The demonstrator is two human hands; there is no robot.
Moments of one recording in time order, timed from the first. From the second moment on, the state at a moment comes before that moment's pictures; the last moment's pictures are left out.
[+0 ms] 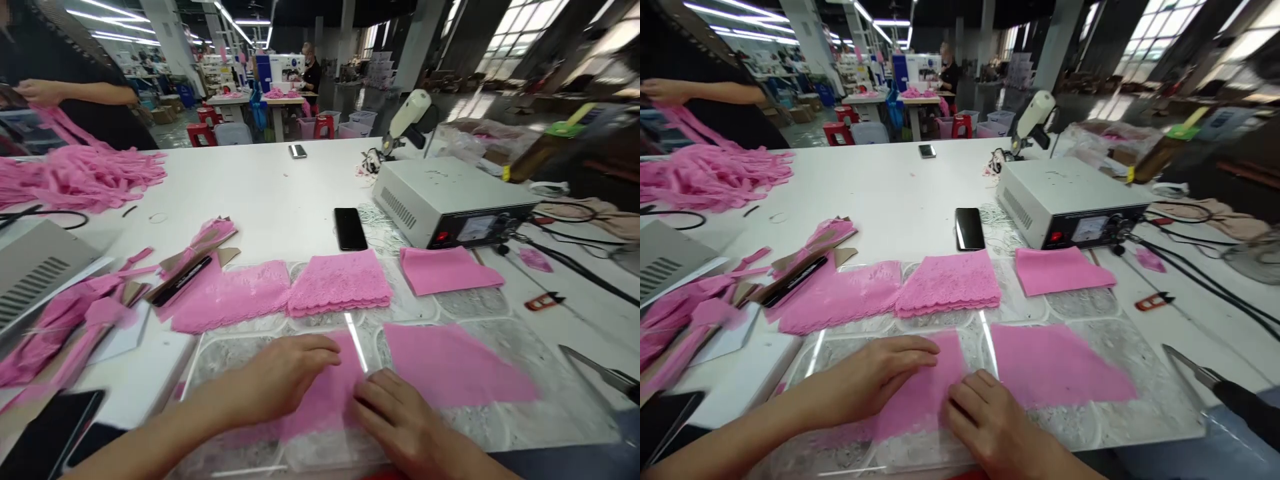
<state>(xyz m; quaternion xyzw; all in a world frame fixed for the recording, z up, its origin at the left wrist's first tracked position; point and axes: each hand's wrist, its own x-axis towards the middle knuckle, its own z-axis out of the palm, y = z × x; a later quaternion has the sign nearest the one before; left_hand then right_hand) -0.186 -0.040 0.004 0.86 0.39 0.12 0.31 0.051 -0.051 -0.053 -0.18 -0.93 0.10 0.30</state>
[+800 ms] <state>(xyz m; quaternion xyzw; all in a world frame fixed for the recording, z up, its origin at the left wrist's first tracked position) -0.139 0.016 0.007 0.86 0.30 -0.03 0.40 0.053 -0.059 -0.050 -0.43 -0.79 0.23 0.37</state>
